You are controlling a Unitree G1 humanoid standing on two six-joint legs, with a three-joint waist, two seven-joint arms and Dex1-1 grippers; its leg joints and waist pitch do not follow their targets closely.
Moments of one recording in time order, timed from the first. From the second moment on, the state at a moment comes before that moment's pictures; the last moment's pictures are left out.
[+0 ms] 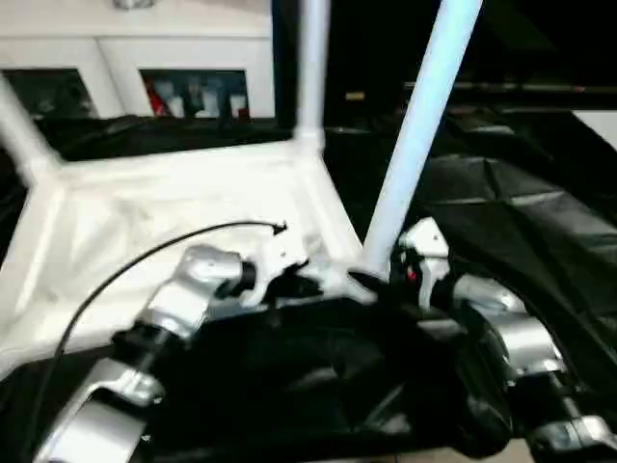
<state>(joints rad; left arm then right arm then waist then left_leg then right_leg) -0.59 0.36 -0.34 0.50 0.02 0.15 -1.18 -0.37 -0.35 0.15 0.35 0.20 0.21 0.88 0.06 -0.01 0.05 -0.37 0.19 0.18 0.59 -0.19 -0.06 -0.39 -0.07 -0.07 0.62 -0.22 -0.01</state>
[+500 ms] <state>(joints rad) -0.62 0.35 -0.35 0.57 0.03 0.10 -1.19 -0.37 -0.38 0.17 0.37 0.18 0.16 0.93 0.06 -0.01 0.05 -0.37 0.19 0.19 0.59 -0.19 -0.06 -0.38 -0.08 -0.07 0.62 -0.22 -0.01</state>
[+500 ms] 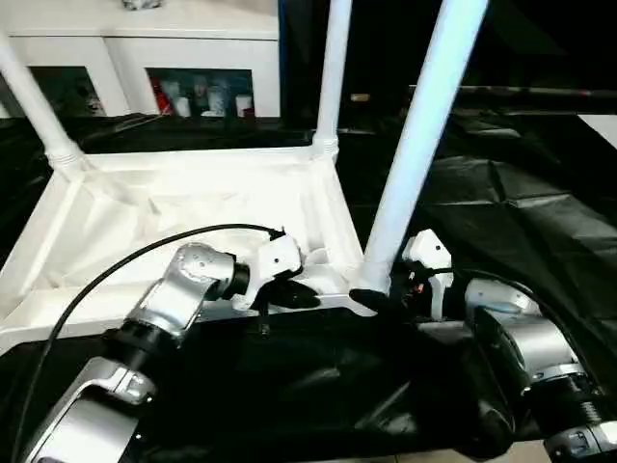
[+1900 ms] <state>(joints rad) -0.66 0.24 -0.32 0.63 0.08 0.17 -0.93 -0.44 -0.28 0.09 0.51 0.14 0.14 0.67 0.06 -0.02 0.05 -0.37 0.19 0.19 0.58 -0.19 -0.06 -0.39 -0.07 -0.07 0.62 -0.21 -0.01</state>
